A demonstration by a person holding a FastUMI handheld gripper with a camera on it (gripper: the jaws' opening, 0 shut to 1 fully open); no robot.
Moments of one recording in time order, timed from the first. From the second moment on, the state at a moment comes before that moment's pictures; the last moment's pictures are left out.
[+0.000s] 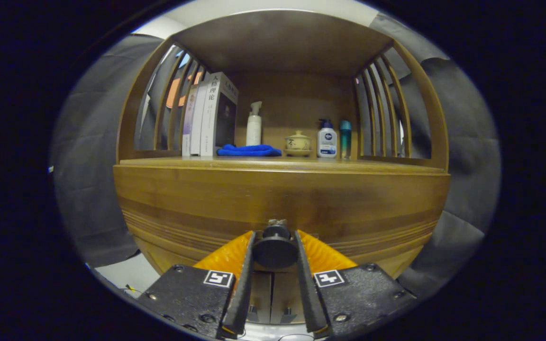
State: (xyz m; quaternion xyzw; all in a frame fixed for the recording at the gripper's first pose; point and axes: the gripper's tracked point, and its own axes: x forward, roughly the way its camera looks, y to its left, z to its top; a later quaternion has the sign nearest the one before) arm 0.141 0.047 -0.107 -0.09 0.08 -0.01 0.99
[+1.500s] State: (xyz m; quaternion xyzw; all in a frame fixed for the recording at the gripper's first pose) arm 0.003 0.054 -0.125 -0.06 0.12 0.00 0.99
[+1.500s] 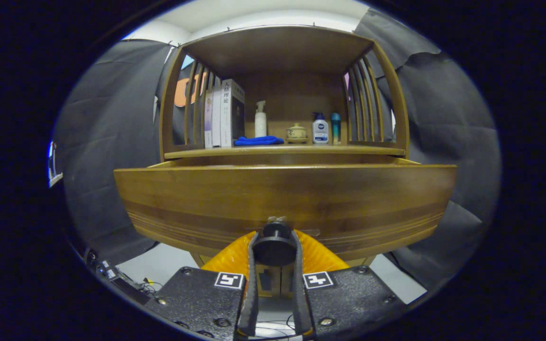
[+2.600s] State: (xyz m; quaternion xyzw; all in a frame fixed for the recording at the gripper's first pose) arm -0.059 0.046 -0.088 -0.03 0.11 0.02 0.99
